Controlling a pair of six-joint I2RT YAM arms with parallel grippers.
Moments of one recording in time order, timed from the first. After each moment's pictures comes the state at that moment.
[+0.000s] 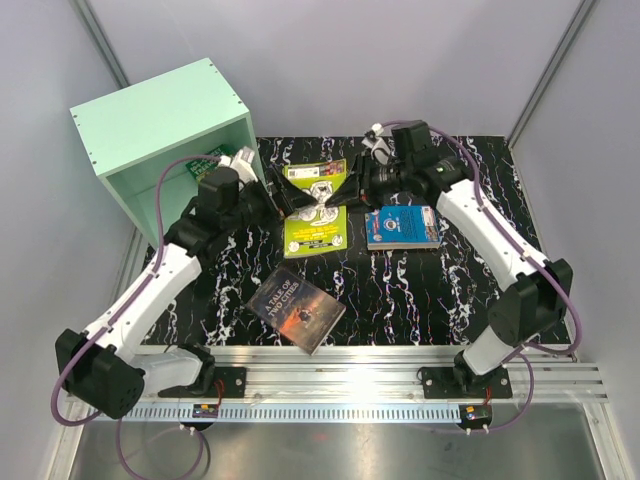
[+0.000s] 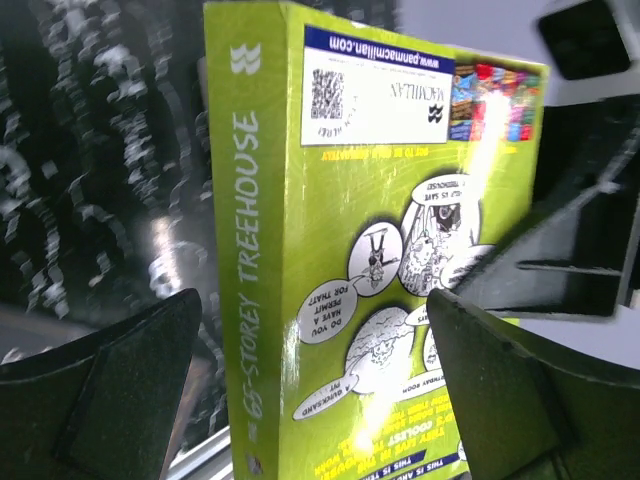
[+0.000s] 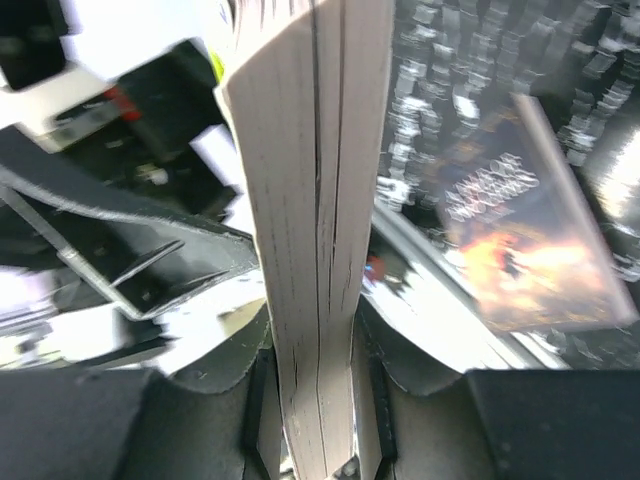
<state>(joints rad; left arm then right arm) -0.46 1.19 1.08 -0.34 0.30 -0.90 0.47 1.64 1.62 -0.71 -0.76 0.78</state>
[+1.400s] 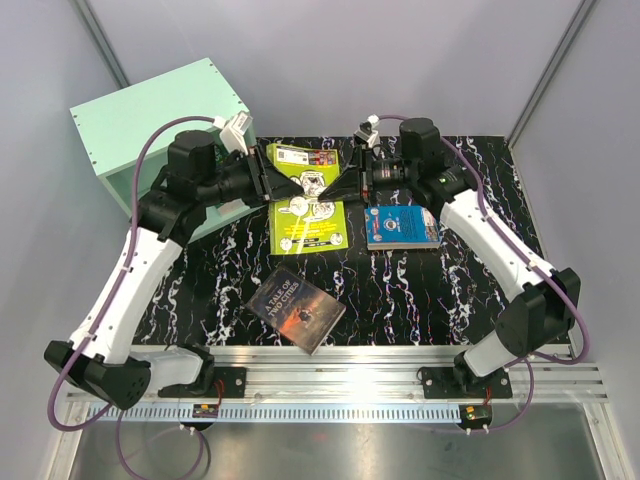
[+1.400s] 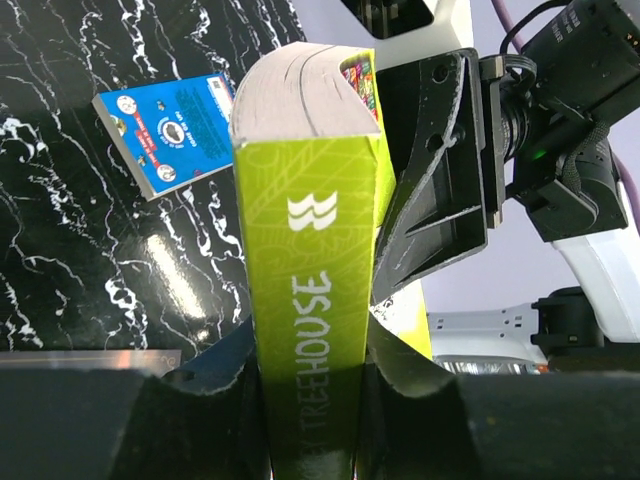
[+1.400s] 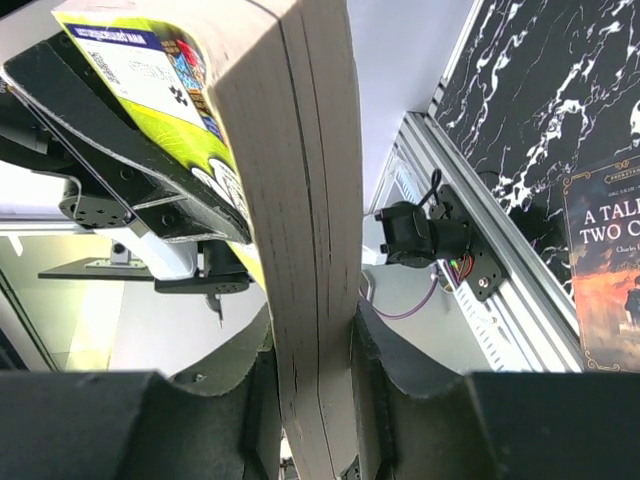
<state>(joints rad) -0.39 1.23 1.48 -0.59 0.58 -0.70 0.46 1.55 1.51 -0.31 -1.01 1.01</state>
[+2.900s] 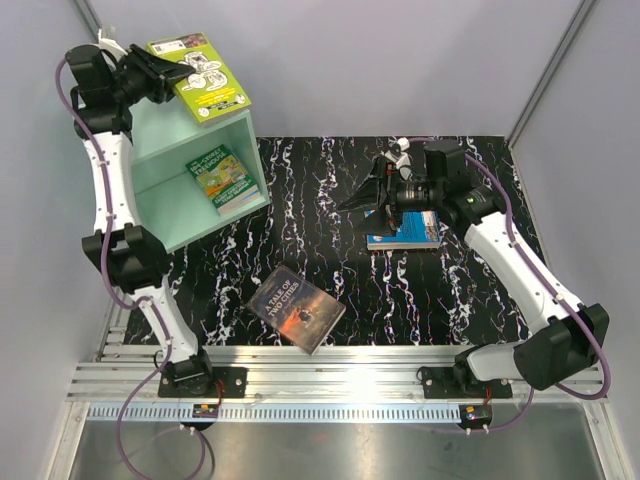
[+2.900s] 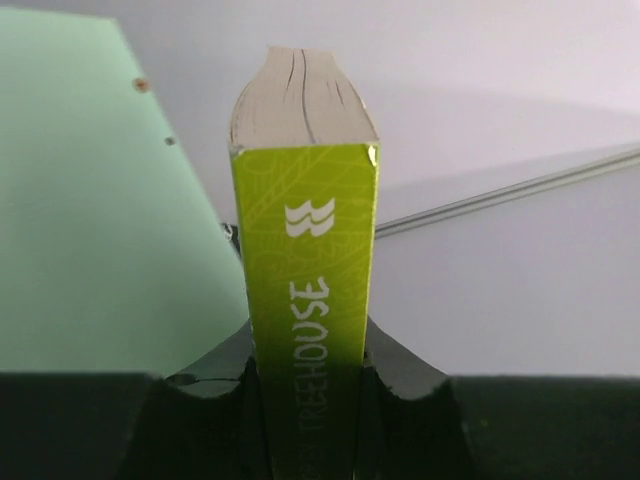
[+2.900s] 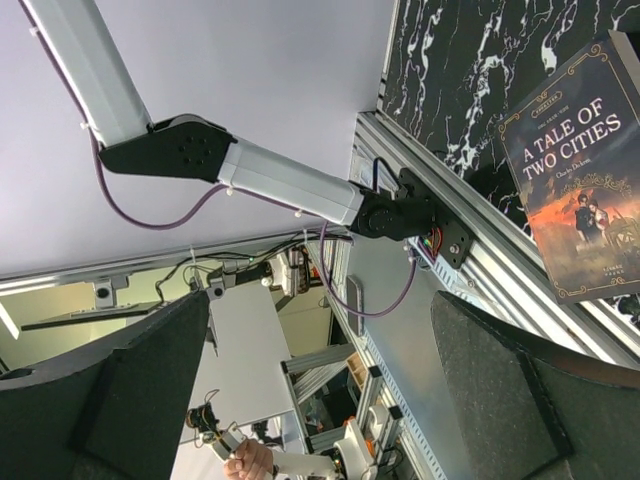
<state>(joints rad) 0.27 2.00 2.30 -0.35 0.82 -1.02 0.40 1.36 1.33 -0.49 -0.92 0.98</state>
